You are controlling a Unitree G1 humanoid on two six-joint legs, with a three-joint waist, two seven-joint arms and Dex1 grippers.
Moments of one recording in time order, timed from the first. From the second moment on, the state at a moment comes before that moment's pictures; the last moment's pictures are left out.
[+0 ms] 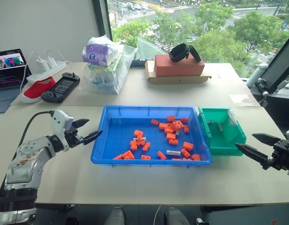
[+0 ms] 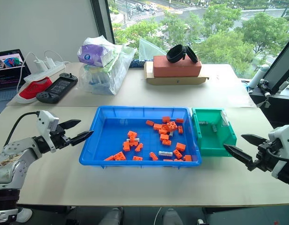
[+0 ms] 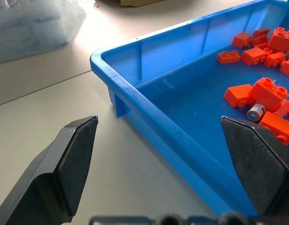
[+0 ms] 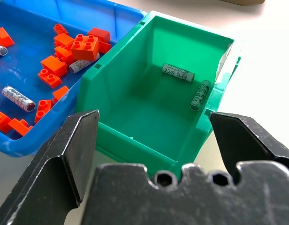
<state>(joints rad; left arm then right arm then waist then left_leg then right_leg) -0.26 0.71 0.26 -0.01 -0.47 0.42 -0.86 0.13 -0.83 -0.68 -0.32 0.57 0.64 0.89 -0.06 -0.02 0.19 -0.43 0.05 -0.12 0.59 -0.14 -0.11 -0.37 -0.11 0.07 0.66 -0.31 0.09</state>
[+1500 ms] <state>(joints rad) -0.38 1.01 0.22 -0.26 -0.69 0.75 -1.16 -1.02 -0.85 0.56 -0.29 0.36 0.95 1.05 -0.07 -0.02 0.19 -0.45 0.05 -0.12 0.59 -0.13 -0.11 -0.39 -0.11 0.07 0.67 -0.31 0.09</state>
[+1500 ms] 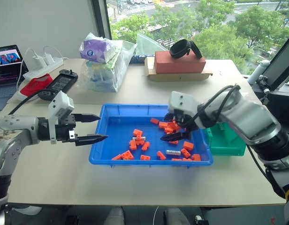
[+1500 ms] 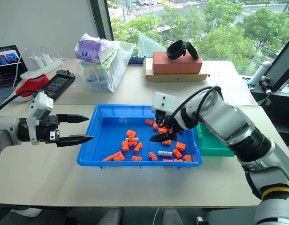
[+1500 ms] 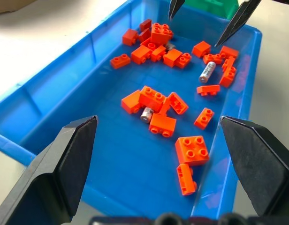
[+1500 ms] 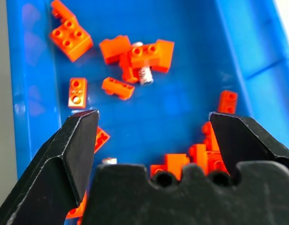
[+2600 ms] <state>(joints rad) -0.46 1.01 0.17 -0.29 -0.75 0.79 -1.17 -0.88 -0.84 0.65 -0.20 0.18 1.00 1.13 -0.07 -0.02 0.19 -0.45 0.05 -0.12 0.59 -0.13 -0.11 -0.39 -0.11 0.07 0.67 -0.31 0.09</state>
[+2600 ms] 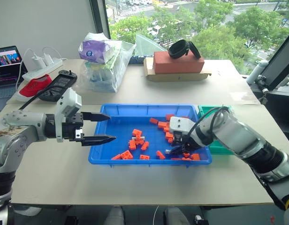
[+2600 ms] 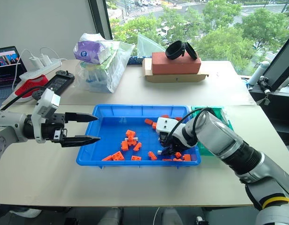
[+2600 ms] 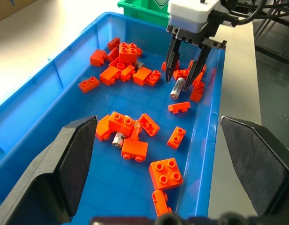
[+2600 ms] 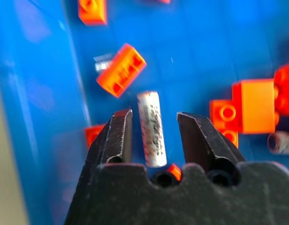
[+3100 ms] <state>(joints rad) -0.50 1.00 0.13 -0.29 -0.75 0.79 -1.16 -0.86 -0.81 0.64 -0.19 0.13 0.98 1.11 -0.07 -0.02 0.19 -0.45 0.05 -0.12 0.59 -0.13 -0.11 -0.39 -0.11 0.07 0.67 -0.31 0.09</state>
